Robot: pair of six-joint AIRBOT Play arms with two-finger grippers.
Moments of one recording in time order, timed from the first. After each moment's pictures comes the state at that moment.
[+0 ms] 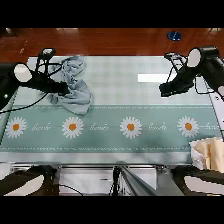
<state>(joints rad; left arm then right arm) -0.15 -1.22 1.11 1.45 -1.04 -1.44 0.15 -1.43 1.37 -1.59 1.42 1.52</state>
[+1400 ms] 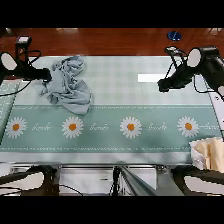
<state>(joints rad) 0.06 -1.41 1.27 1.50 -0.94 -1.43 0.15 -1.43 1.37 -1.58 1.28 1.51</state>
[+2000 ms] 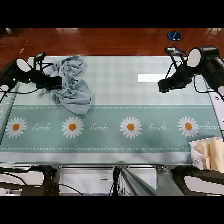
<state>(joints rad) 0.08 -1.59 1.34 1.24 -1.02 -1.42 0.15 -1.43 1.37 -1.59 1.30 1.51</state>
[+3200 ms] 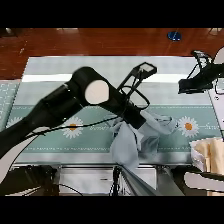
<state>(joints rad) -0.90 -1.40 1.49 1.23 -1.17 -1.54 -0.11 -1.43 1.37 -1.51 1.40 1.48</state>
